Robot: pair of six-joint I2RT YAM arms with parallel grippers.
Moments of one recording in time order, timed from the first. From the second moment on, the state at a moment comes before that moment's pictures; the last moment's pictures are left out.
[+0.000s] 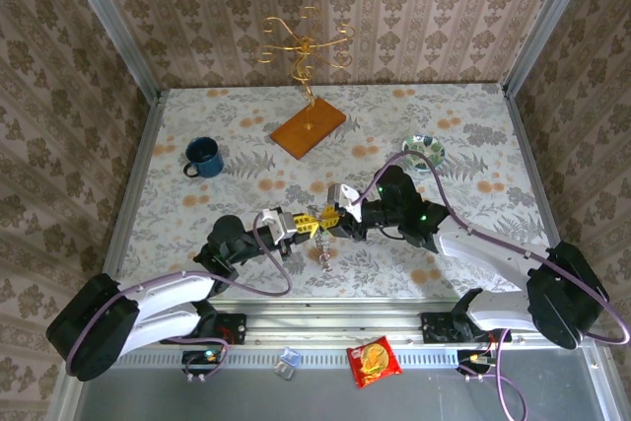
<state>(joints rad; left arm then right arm) -0.77 1.05 0.18 0.88 0.53 0.13 0.69 1.27 0.72 0.07 -0.65 -0.35</state>
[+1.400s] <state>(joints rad) -0.77 1.01 0.23 0.68 0.54 0.19 0.71 1.19 0.67 -0.09 -0.53 -0.38</state>
